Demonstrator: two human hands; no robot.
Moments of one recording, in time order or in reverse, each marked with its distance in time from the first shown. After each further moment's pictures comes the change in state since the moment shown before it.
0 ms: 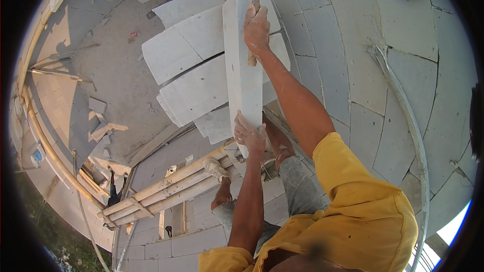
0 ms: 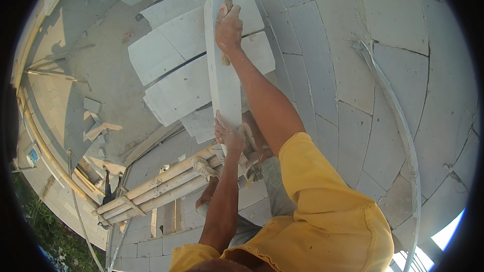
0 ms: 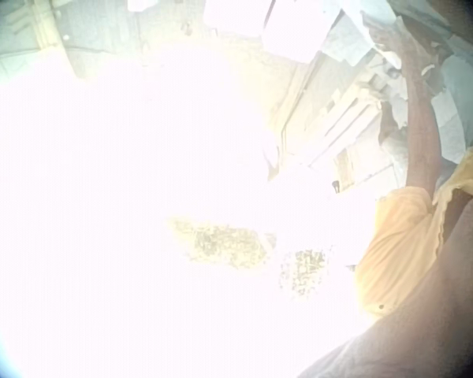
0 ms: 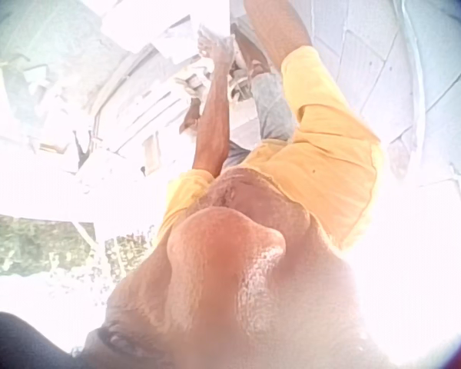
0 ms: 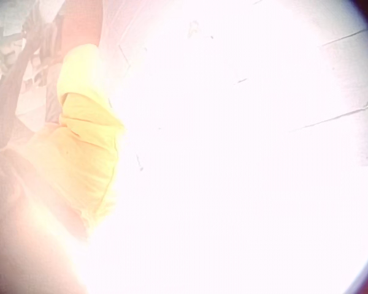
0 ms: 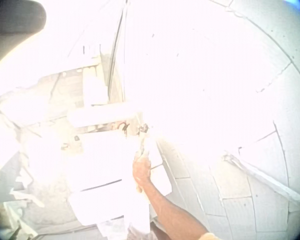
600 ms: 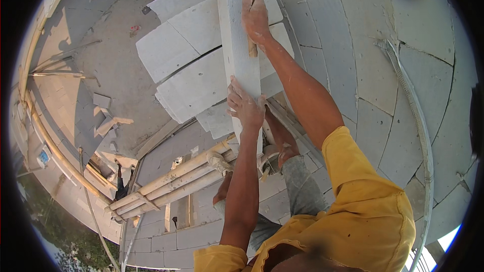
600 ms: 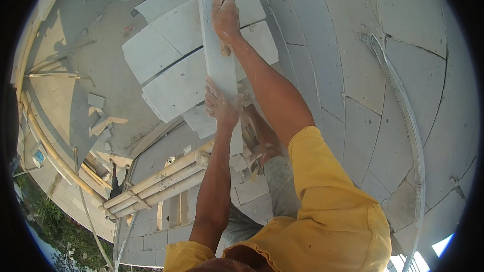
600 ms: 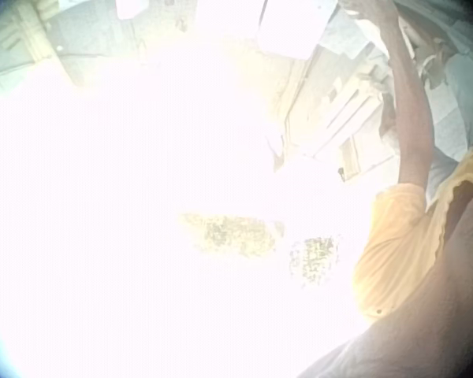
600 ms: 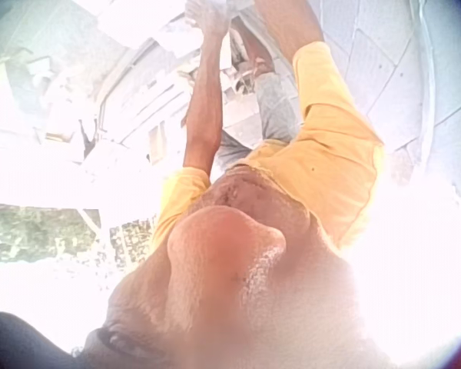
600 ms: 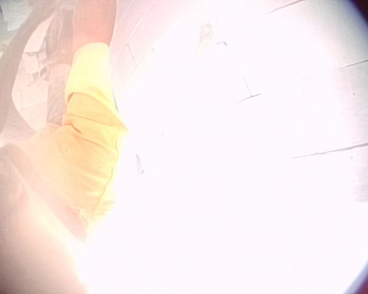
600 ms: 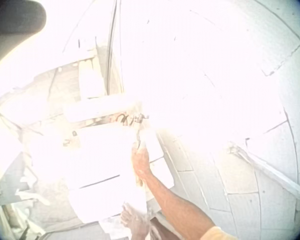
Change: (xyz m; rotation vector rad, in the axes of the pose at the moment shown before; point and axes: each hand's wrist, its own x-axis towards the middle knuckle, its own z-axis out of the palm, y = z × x) left_hand 0.069 0.073 -0.027 0.051 -0.035 0.048; right_hand 0.027 0.027 0.009 0.164 -0.062 -0.051
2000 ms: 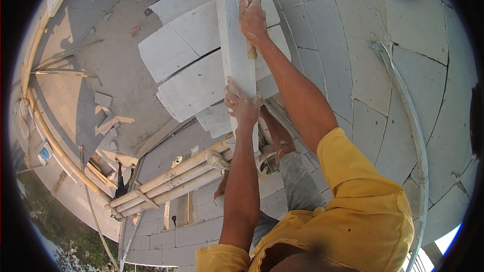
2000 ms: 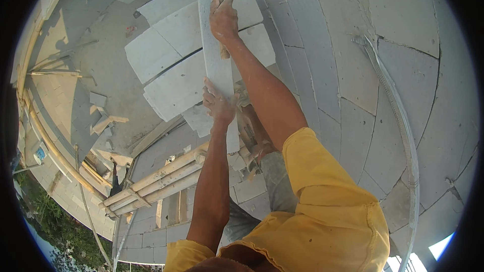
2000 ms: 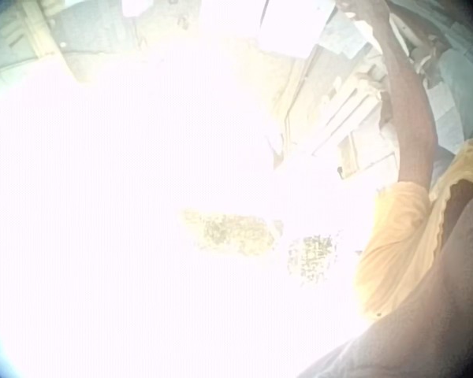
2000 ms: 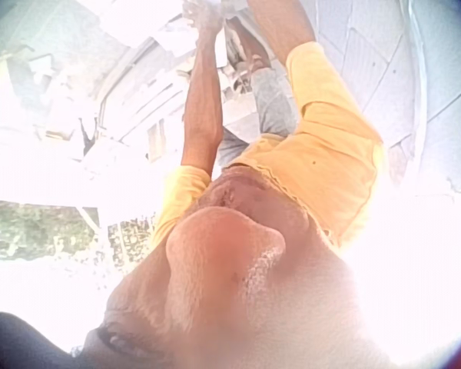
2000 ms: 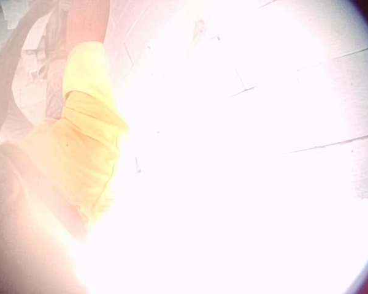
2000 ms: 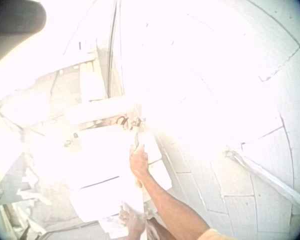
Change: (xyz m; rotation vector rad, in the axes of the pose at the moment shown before) left_hand 0.007 0.000 0.005 0.031 -0.122 -0.114; right_hand 0.004 -0.015 -0.012 -0.176 -0.027 0.045
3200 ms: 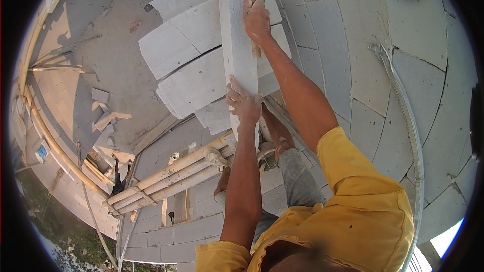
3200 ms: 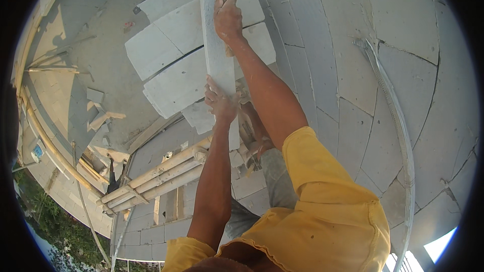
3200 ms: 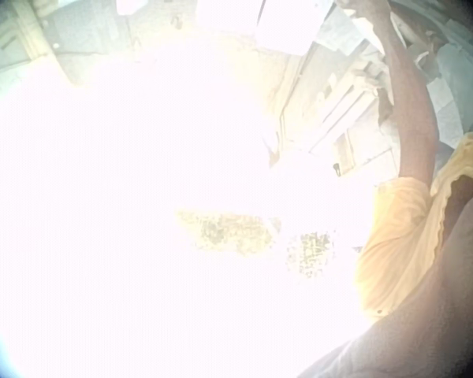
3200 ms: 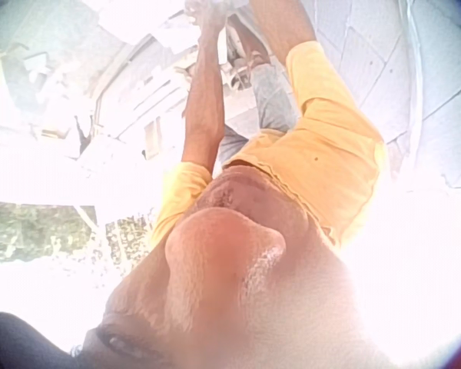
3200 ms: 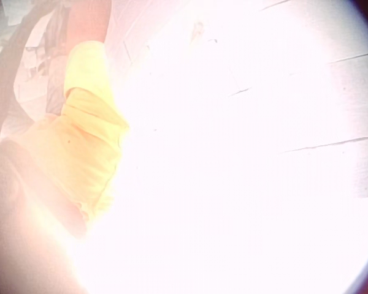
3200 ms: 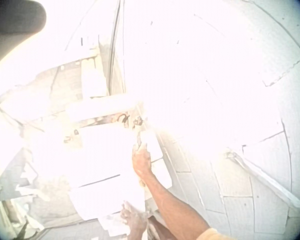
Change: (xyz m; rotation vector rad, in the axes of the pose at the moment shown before) left_hand 0.003 -0.004 0.003 0.027 0.019 -0.015; right_hand -0.001 0.001 0.003 -0.071 -0.010 -0.027
